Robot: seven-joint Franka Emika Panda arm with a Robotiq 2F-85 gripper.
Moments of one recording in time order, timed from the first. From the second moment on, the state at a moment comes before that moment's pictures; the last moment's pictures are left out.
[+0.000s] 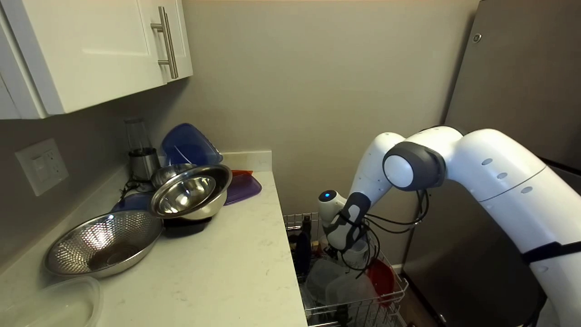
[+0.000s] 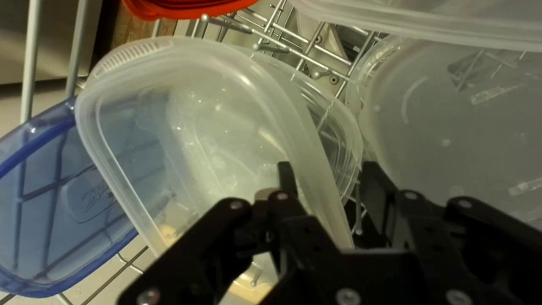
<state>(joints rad) 0.39 0.94 -0.16 -1.80 -0.38 2.71 0.30</state>
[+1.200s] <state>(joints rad) -0.35 0.67 0.59 -2.17 0.16 2.93 -0.30</state>
